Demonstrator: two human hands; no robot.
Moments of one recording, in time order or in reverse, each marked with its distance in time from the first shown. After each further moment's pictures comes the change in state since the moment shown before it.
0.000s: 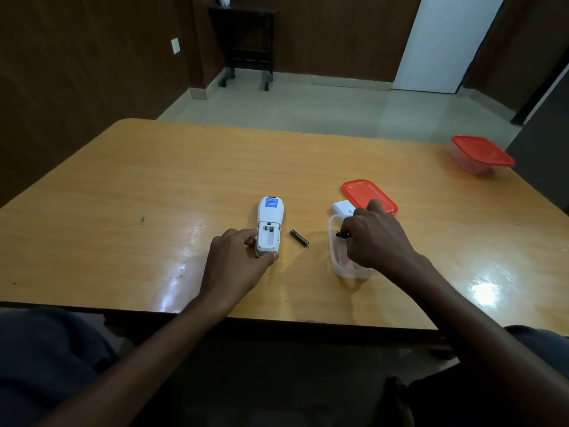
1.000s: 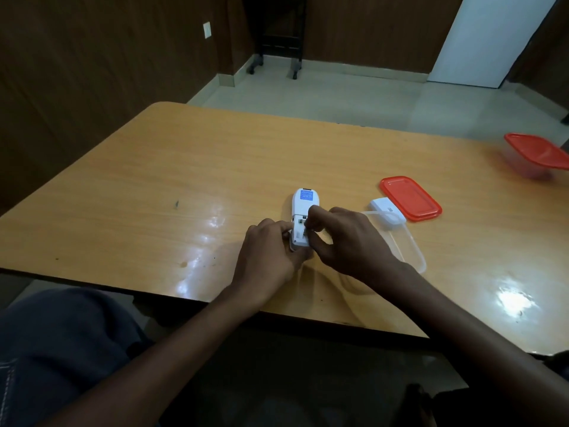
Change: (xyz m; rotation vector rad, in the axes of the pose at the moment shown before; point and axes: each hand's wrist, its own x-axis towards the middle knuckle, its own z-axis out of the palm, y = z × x) left_hand 0.008 -0.010 0.001 -0.003 -0.008 0.107; right_hand 0.017 -0.086 0.004 0.580 0.326 -0.464
